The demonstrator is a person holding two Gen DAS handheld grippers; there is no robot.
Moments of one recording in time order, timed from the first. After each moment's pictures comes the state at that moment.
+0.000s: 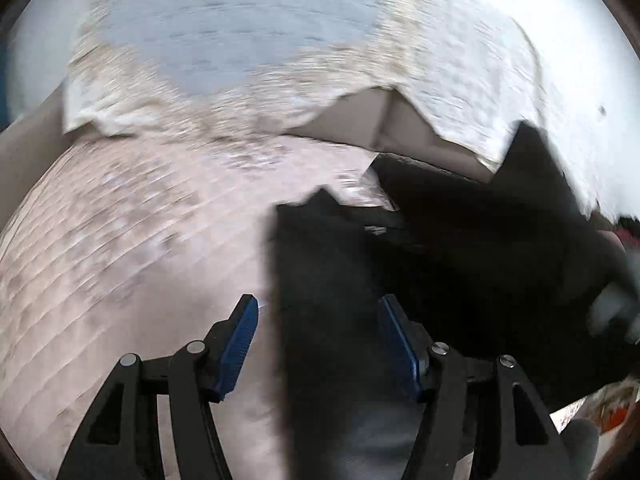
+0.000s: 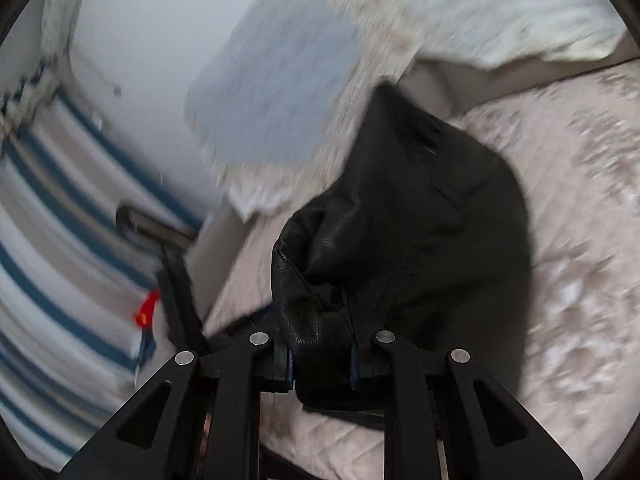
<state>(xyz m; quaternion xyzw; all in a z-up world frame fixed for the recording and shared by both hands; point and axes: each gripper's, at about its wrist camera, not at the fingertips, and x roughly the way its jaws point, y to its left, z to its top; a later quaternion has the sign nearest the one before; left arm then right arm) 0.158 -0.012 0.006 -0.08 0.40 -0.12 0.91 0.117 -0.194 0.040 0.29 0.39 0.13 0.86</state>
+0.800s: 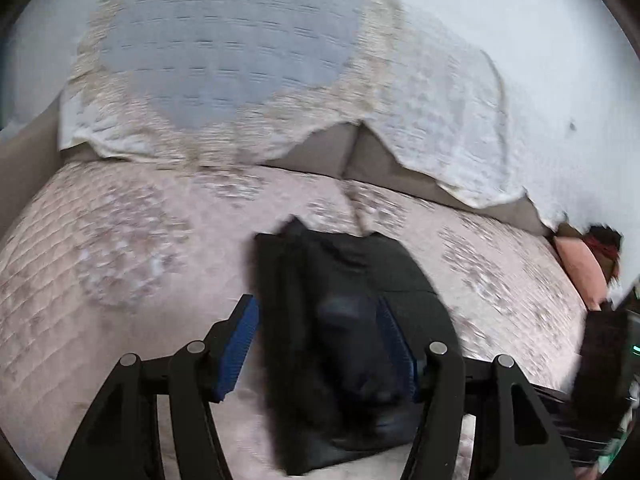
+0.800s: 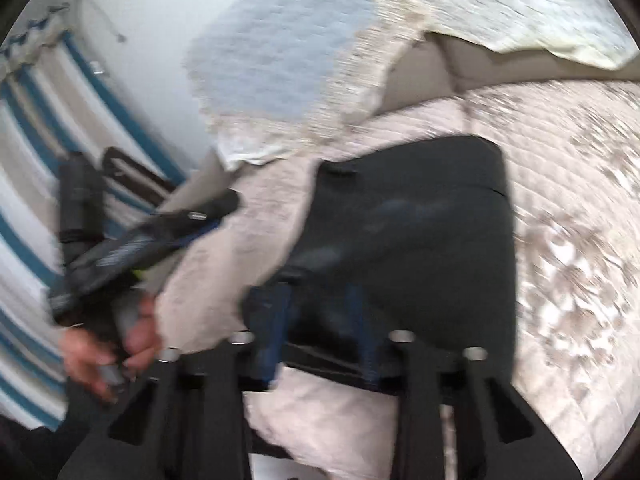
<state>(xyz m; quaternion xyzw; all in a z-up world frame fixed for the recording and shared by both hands) 0.127 -0.018 0.047 -0.08 0.36 -0.19 0.91 0.074 -0.197 0.017 0.25 0.40 0.08 0.88</state>
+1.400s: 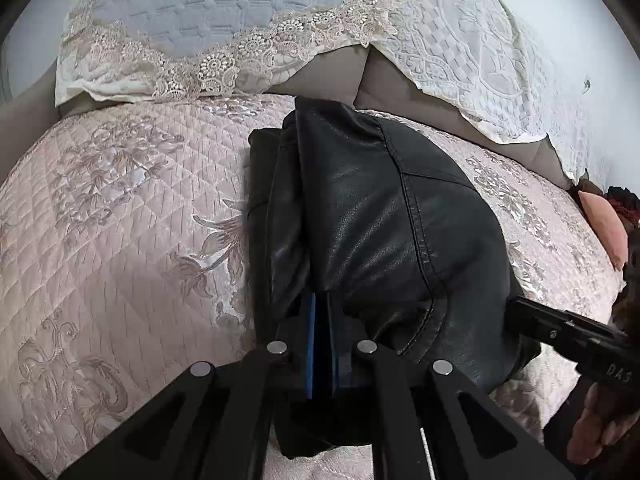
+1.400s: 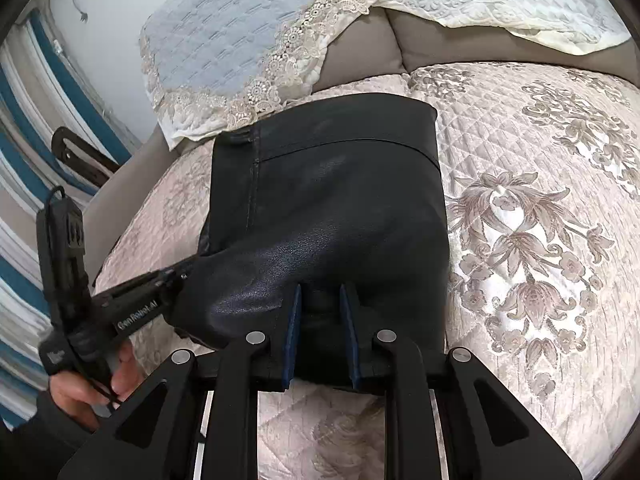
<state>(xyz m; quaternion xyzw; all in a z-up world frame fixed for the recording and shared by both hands) 0.122 -0.031 -0.040 -0.05 0.42 -0.16 0.89 0.068 -0.214 -0.009 0.20 0.44 0.04 0.88</state>
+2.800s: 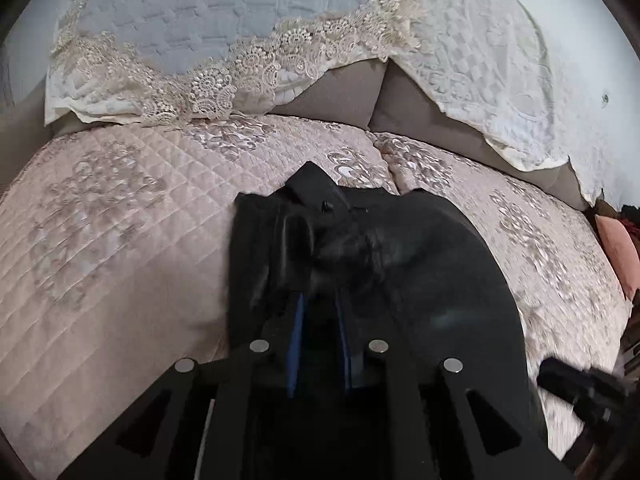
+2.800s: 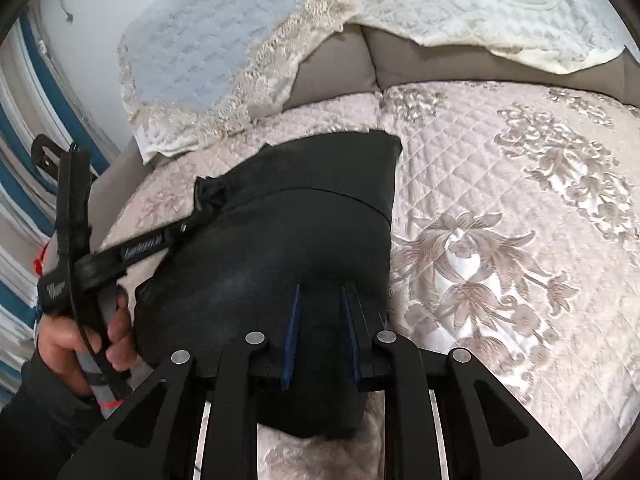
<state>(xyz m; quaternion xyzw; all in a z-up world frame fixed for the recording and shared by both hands) 0.185 -0.048 -0.024 -0.05 0.41 -0.13 0.90 0.075 -0.241 0.007 0.18 0.42 0.00 0.89</state>
